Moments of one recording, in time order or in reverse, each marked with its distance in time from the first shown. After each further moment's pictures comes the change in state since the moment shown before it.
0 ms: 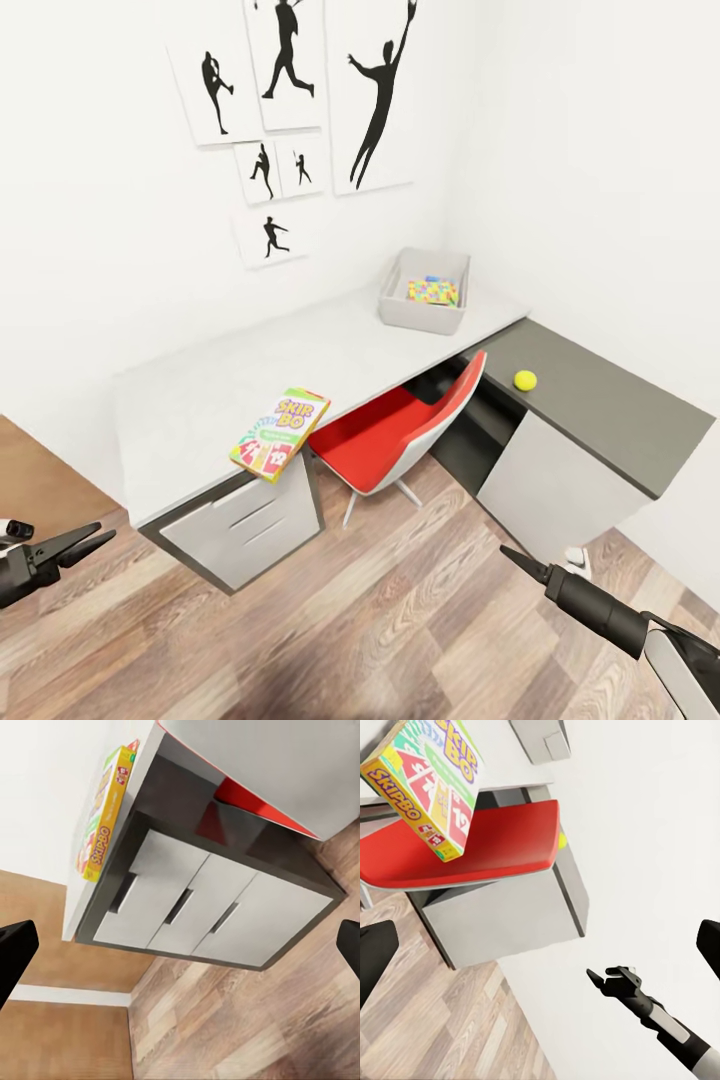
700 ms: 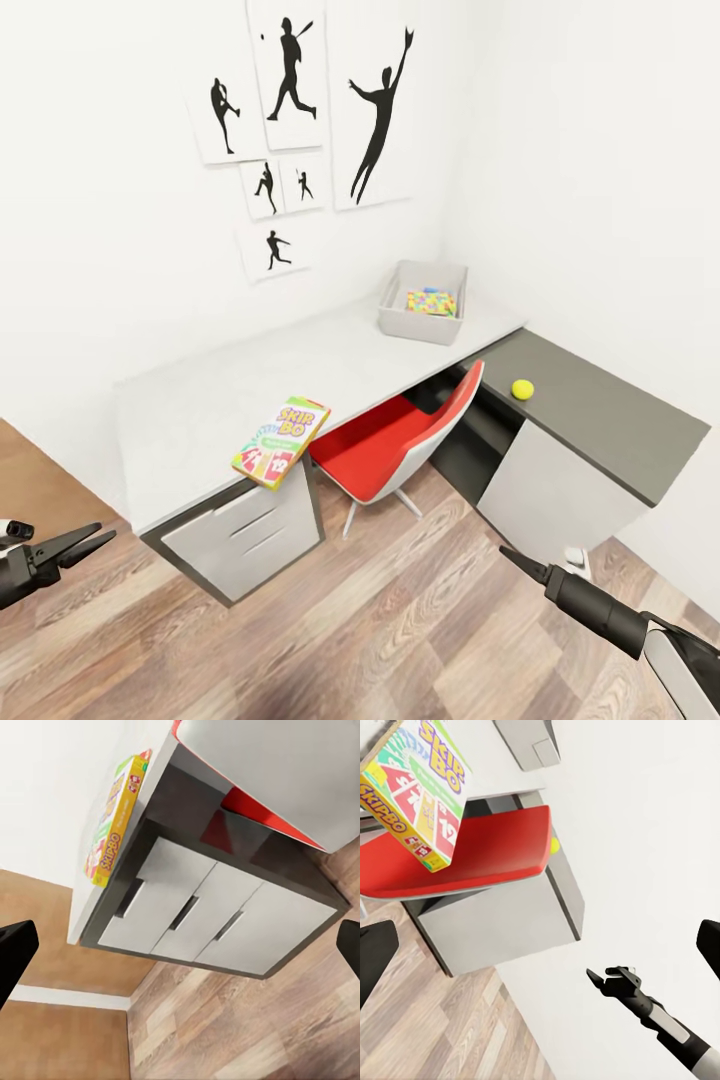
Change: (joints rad) left arm 0.000 0.000 0.000 0.002 0.000 0.000 0.000; right arm 0.000 0.001 0.000 0.000 0.004 0.000 -0.002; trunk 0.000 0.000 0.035
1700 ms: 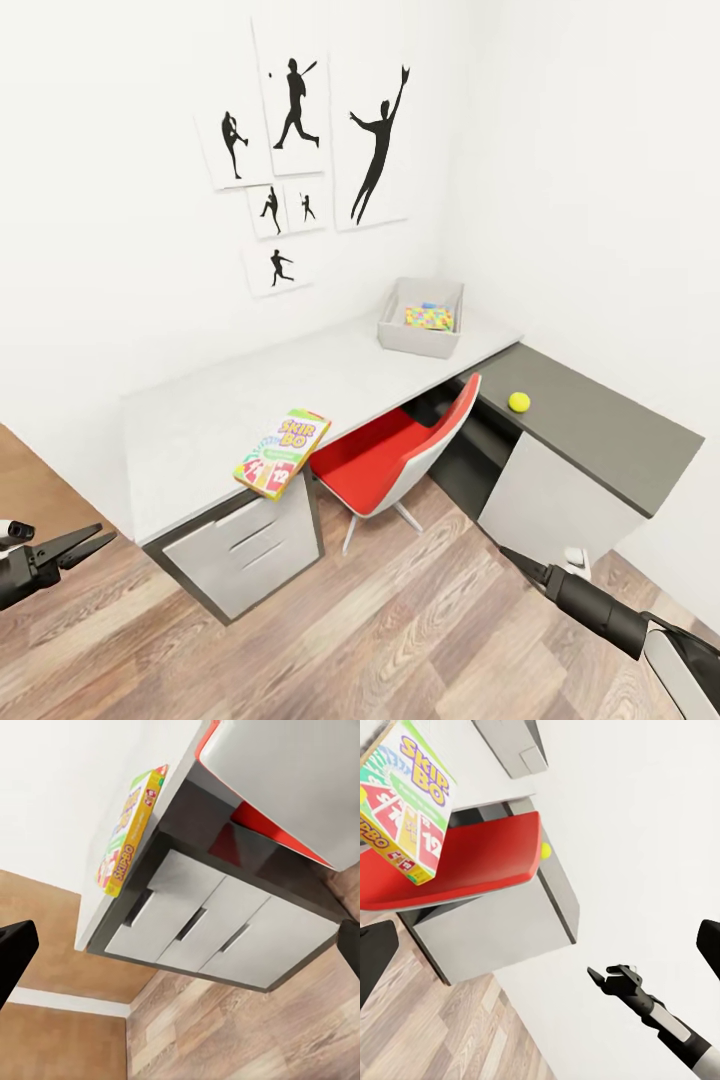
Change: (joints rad) left arm 0.000 0.000 -0.001 0.002 -0.008 0.001 0.000; right arm -0.001 0.000 0.000 0.003 0.000 0.000 -0.003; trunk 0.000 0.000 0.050
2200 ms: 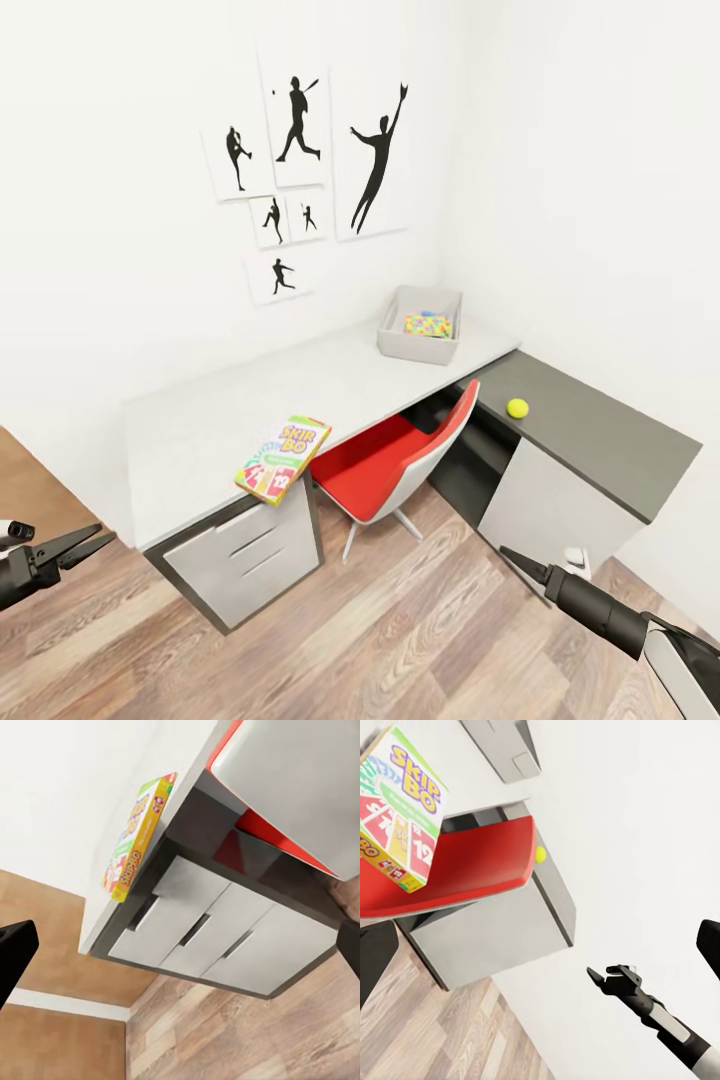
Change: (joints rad) left arm 0.000 0.000 0.000 0.000 0.000 0.003 0.000; right arm 0.000 0.000 0.000 0.000 0.000 0.000 -0.001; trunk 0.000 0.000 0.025
